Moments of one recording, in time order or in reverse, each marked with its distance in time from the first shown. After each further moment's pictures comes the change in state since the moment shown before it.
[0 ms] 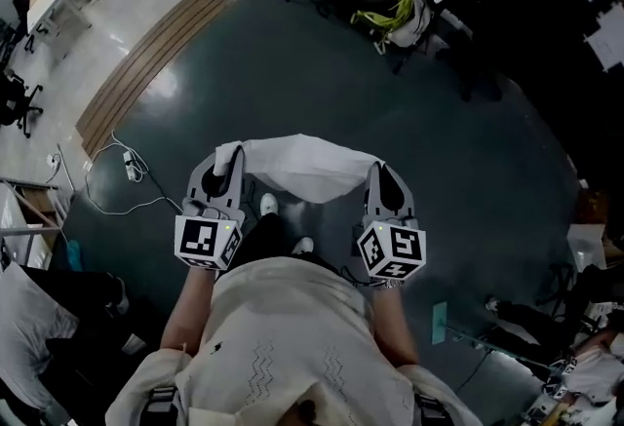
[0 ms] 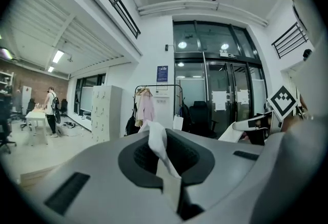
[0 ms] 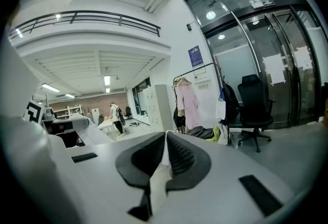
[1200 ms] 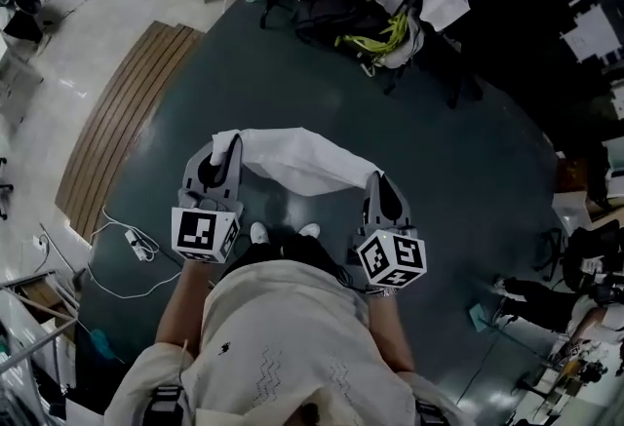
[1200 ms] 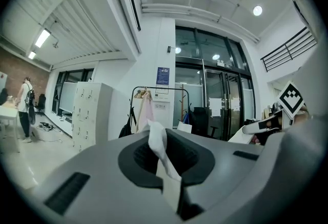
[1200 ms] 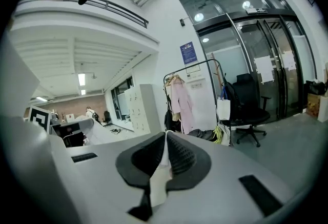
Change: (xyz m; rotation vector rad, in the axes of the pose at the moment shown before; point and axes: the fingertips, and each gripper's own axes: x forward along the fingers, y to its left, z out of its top) left arm 0.232 0.364 0.046 -0.016 -0.056 -0.207; right arm 0.321 0.177 0.056 0.088 -0.025 -0.232
